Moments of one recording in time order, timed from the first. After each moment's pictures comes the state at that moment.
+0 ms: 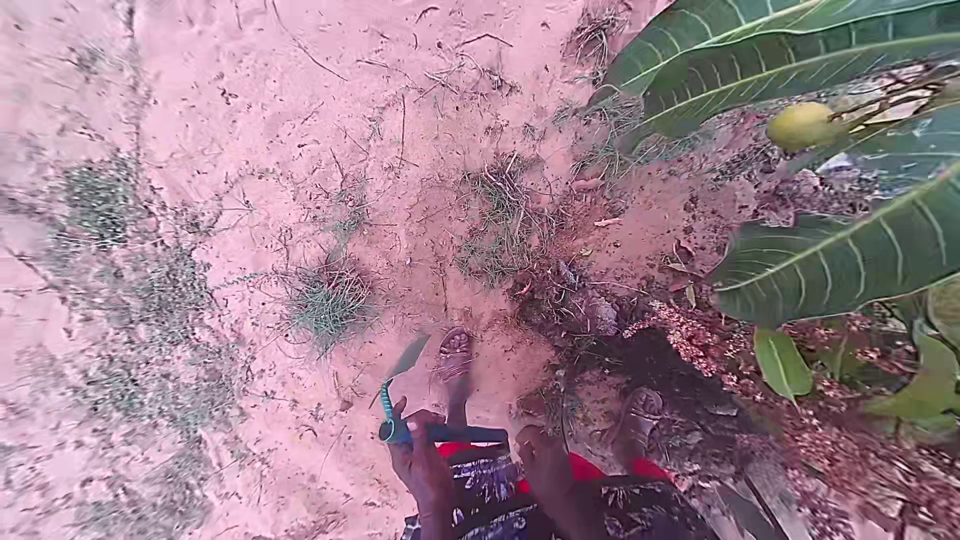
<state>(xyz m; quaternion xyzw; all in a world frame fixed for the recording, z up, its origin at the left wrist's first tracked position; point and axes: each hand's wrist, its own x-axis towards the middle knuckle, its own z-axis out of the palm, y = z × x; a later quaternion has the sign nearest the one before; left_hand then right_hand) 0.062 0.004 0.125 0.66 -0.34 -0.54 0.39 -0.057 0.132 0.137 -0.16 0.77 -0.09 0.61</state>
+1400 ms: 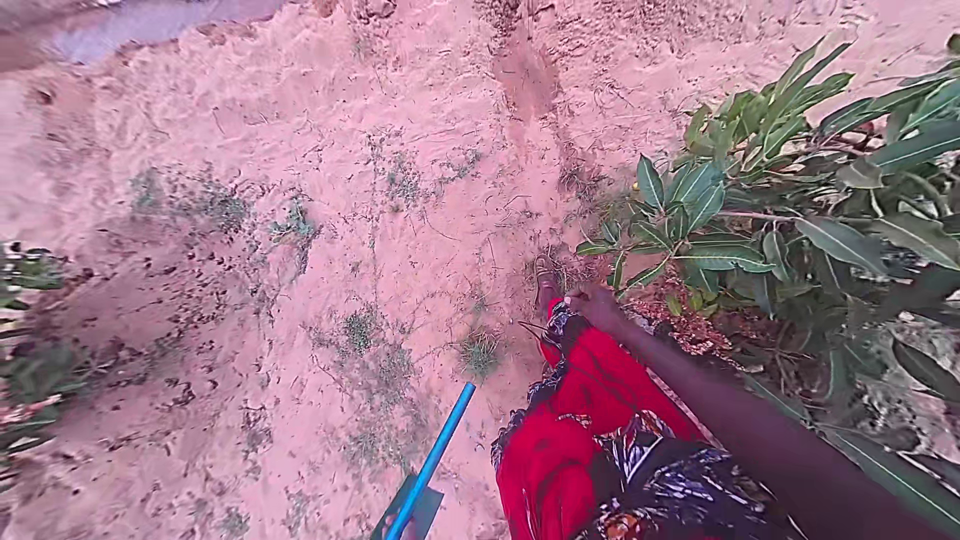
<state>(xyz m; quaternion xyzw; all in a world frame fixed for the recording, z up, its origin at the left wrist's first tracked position) 0.301 -0.225 0.504 0.71 0.00 -0.41 0.57 -0.186 -0.155 0.489 -0.14 0.79 -0.34 0.49</state>
